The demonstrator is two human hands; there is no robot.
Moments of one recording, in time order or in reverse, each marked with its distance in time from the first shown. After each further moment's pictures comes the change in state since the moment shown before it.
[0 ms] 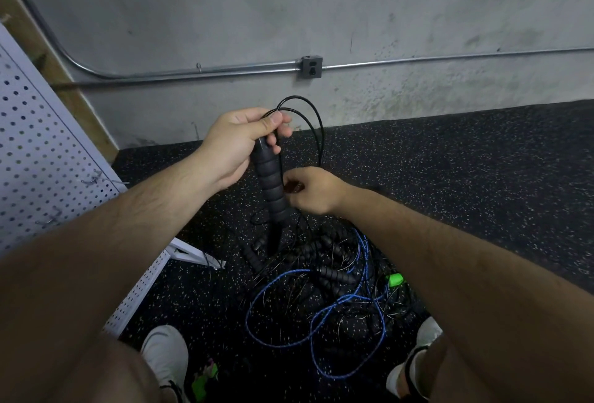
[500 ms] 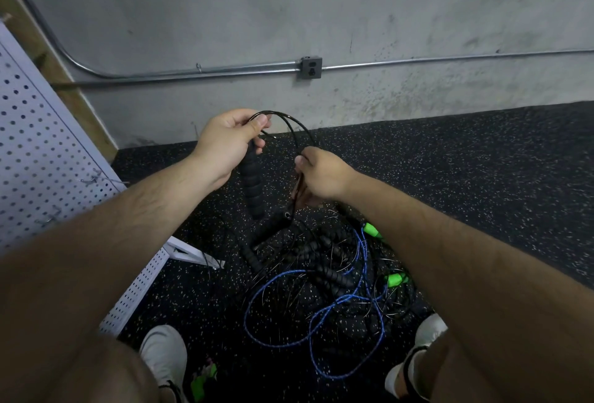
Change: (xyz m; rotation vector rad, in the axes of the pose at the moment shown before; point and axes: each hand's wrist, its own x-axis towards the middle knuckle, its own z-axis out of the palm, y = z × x) left_hand 0.010 -0.014 -0.018 0.187 0.195 0.036; right_hand -0.005 -0.013 -0.026 0.098 0.123 0.176
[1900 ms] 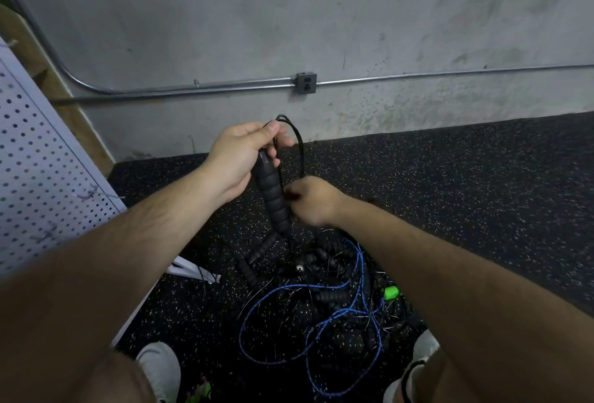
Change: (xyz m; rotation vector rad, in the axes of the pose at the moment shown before) left_hand -0.015 0.026 0.027 -0.176 -0.112 -0.074; right_hand -0.010 0.000 0.009 -0.126 -0.100 -0.074
